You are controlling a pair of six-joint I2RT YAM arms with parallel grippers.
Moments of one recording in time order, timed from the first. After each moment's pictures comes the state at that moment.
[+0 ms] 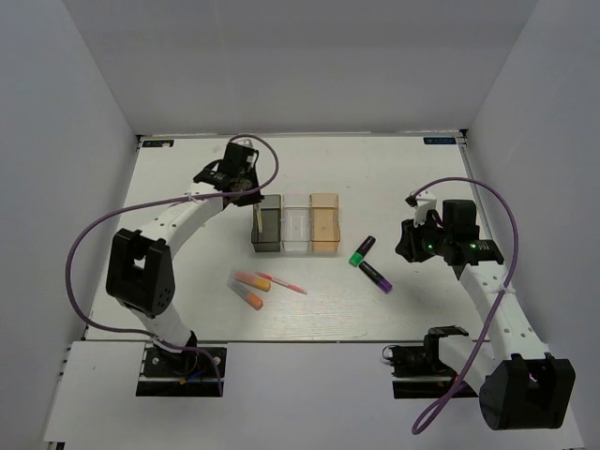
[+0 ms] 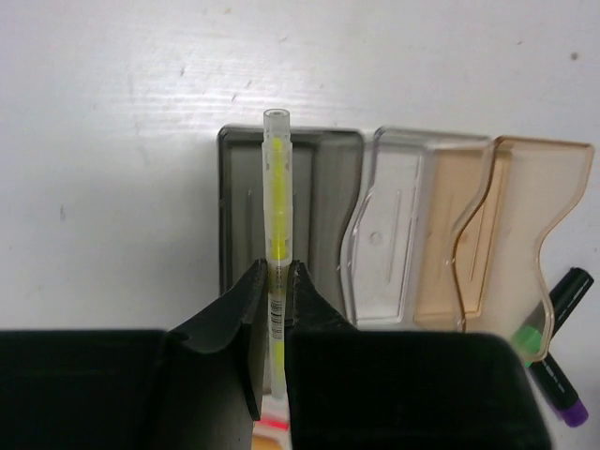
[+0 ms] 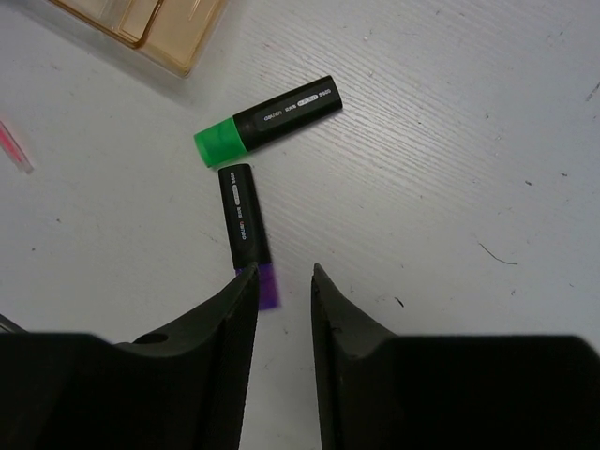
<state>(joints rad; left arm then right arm) -0.39 1.65 1.31 -0.52 -0.10 -0.49 0.08 0.96 0.74 -0.61 -0.44 -0.25</state>
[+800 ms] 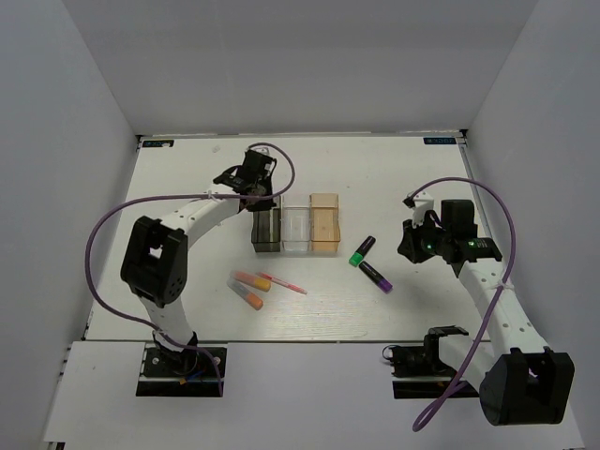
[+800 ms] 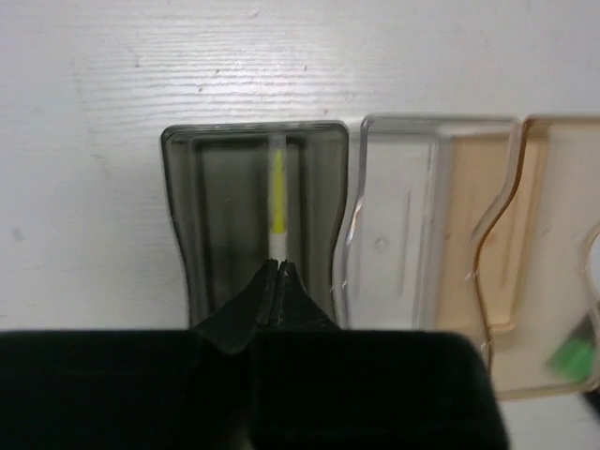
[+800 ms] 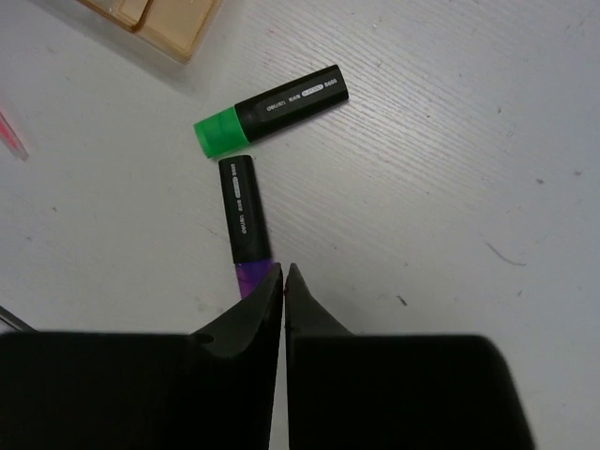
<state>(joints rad) -0.48 1.80 1.35 -0.44 -0.15 -0.45 0.08 0.99 0.74 -0.62 -0.44 -0.27</state>
